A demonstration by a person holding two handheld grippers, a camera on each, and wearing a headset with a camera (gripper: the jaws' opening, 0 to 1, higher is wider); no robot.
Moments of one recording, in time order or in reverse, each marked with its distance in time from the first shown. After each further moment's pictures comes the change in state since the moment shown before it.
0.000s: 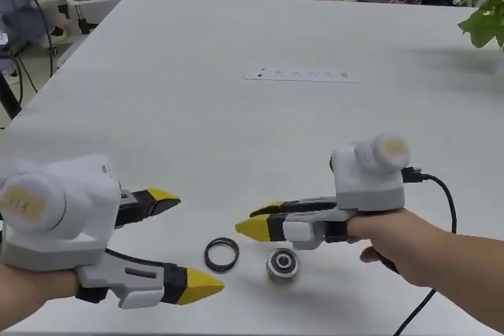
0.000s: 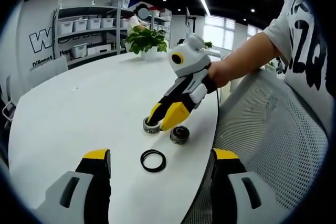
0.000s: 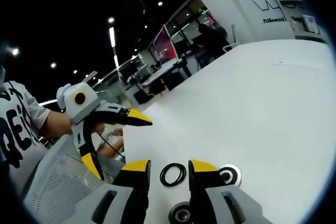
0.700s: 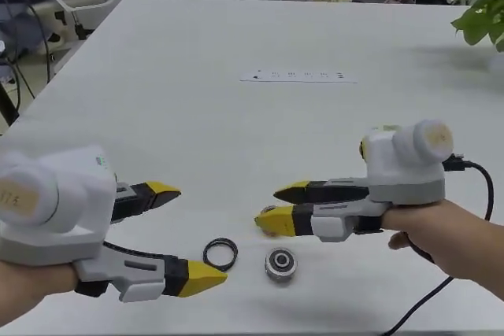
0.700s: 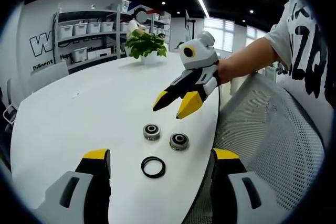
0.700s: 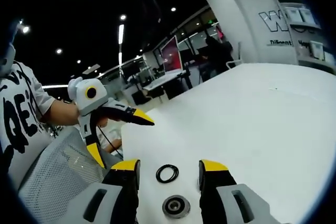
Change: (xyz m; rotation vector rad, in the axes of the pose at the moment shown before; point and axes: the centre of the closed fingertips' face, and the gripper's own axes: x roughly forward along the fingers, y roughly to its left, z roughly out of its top) left arm -0.004 -0.002 0.015 0.012 -0.025 0.005; right arm -0.037 0.005 0.015 -0.150 -0.040 -0.048
